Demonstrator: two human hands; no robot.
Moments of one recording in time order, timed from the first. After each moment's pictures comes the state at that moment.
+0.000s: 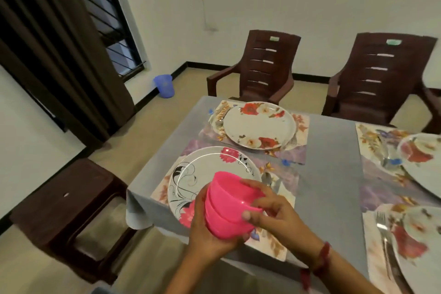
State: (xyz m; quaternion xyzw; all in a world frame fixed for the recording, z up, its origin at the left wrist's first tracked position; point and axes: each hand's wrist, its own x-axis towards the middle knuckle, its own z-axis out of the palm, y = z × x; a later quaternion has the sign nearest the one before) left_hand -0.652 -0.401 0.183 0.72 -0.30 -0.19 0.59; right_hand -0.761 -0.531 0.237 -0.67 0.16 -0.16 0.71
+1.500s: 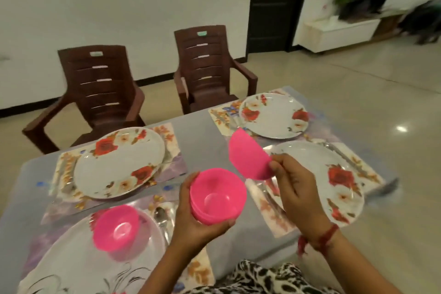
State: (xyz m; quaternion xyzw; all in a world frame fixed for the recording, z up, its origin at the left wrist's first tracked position) left_hand -0.699 -0.576 0.209 0.52 -0.56 -0.39 0.52; right_hand -0.903 -0.606 0.271 -0.70 0.43 -0.53 0.20
